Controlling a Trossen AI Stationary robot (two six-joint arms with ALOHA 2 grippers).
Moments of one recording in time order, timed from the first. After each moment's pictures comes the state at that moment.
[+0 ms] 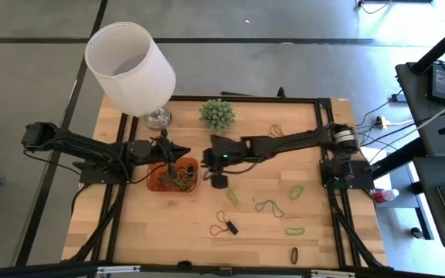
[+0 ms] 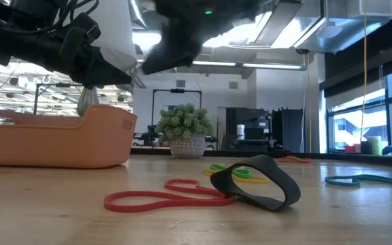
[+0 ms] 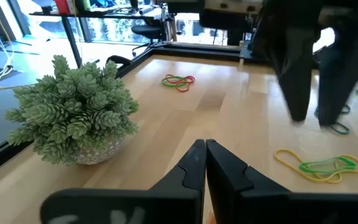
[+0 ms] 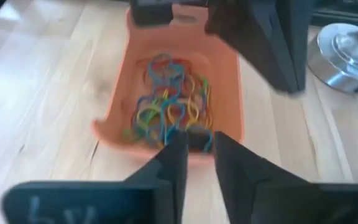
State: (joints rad) left arm -0.02 0.90 0.18 0.50 -0.34 -0.09; right arm 0.05 1.94 1.51 -0.23 0.03 -0.08
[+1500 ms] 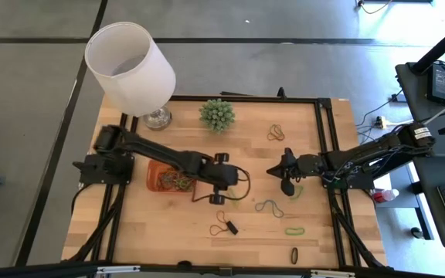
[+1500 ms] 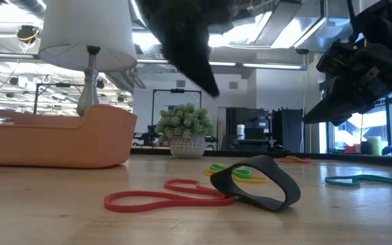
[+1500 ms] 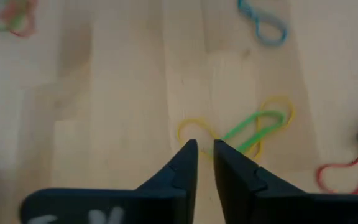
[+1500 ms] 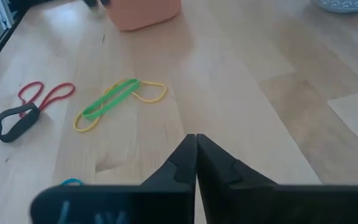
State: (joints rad) left arm -0.17 1.86 1.41 -0.54 -0.18 -0.03; right arm 0.18 1.00 0.17 0.32 0.20 0.36
